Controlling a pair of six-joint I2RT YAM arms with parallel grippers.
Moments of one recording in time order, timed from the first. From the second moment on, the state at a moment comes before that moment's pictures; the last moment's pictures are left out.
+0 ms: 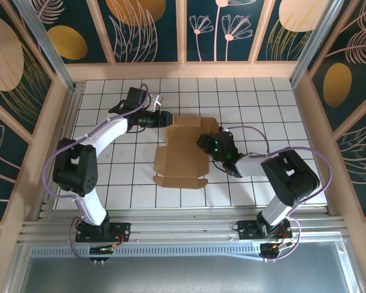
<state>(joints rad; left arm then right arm) -0.36 1.79 1.34 -0.39 0.54 -0.37 0.58 1.64 0.58 0.56 0.00 0.99</state>
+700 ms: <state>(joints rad) -0.35 1.79 1.33 -0.39 0.54 -0.37 0.67 1.85 0.64 0.77 -0.05 0.86</state>
